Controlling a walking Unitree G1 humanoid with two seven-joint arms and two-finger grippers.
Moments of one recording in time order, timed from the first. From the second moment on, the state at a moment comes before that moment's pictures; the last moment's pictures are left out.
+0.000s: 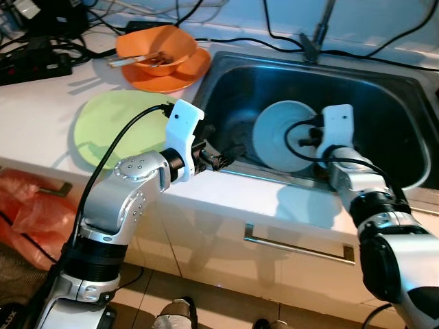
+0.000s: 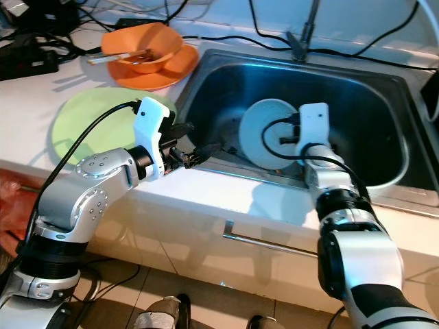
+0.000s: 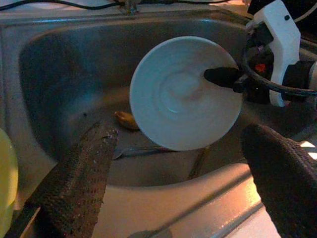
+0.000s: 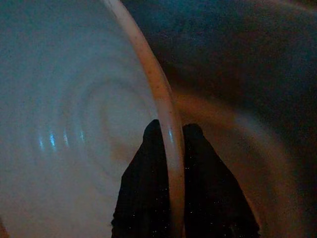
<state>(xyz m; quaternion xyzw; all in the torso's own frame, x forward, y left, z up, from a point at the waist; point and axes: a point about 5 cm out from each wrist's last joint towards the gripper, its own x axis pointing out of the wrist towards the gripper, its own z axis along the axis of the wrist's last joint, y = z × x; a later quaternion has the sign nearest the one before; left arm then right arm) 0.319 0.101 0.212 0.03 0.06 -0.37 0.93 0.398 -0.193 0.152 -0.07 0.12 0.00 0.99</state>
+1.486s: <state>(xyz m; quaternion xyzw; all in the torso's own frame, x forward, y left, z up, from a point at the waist) 0.334 0.160 0.250 0.06 -0.02 -0.19 0.98 0.403 -0.171 0.163 -0.07 0.08 0.07 0.99</state>
